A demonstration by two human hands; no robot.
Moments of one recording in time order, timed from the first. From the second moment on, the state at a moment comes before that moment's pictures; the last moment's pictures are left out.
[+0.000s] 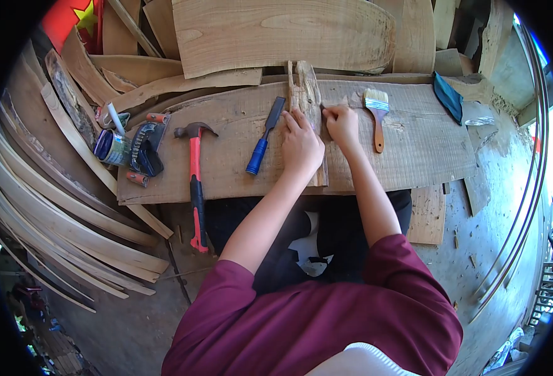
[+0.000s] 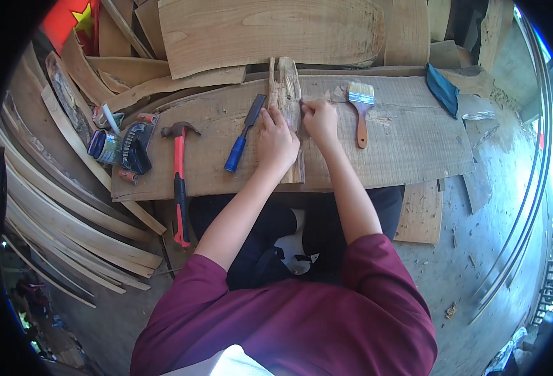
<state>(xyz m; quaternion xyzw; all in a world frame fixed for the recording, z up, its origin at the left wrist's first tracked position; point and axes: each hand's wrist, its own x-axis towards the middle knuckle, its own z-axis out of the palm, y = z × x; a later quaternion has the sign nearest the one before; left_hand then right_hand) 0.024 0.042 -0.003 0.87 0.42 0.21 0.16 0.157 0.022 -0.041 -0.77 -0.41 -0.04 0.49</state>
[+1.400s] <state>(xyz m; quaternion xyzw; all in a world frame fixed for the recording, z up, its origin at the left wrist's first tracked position) 0.026 0.043 -0.008 0.86 0.42 0.23 0.15 0.150 0.014 -0.040 -0.79 -0.36 0.05 0.48</state>
